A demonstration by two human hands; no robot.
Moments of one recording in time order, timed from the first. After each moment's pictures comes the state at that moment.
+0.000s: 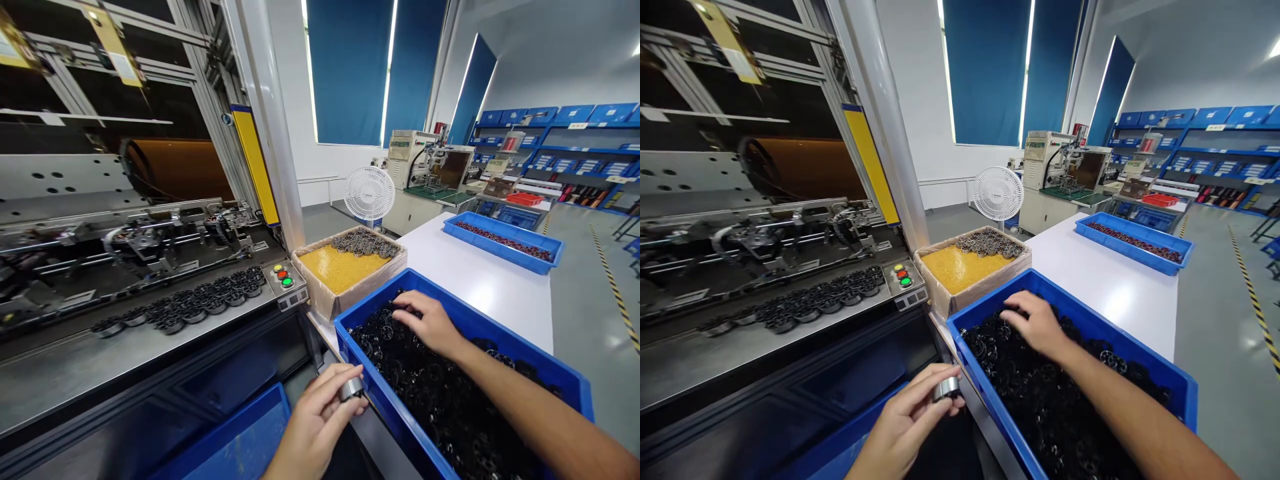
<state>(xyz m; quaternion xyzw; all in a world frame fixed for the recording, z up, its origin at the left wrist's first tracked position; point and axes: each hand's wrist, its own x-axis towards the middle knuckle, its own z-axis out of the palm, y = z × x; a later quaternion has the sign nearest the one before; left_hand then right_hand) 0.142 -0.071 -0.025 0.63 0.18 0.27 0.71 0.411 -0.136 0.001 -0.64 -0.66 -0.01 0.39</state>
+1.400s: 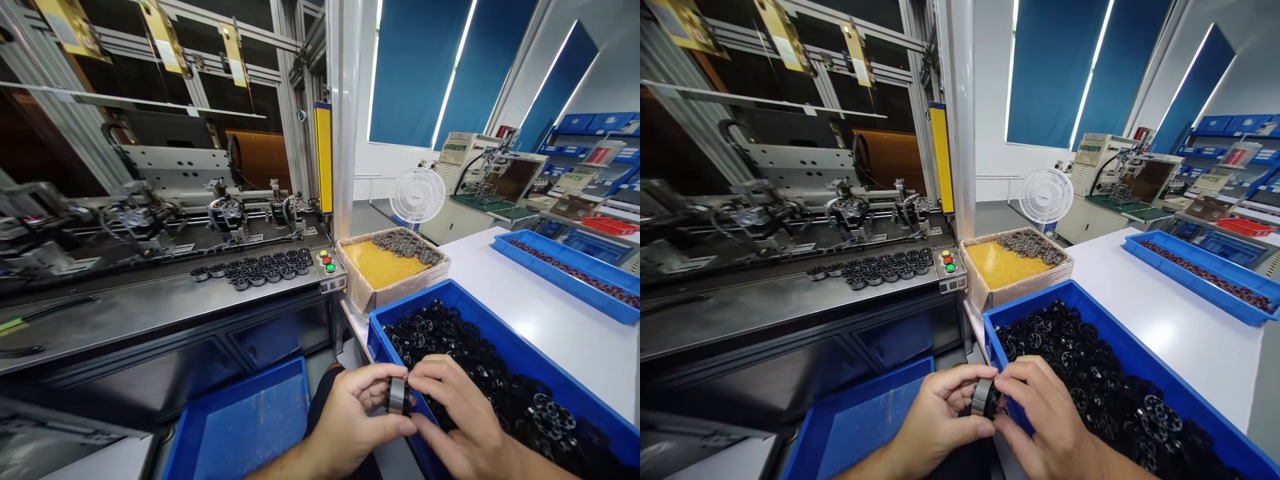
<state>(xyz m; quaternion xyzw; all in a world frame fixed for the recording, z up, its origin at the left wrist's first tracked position) 0.151 -0.082 -0.008 0.48 0.15 0.31 0.81 0.316 -0.171 0.024 -0.43 -0.79 -0.05 0.42</state>
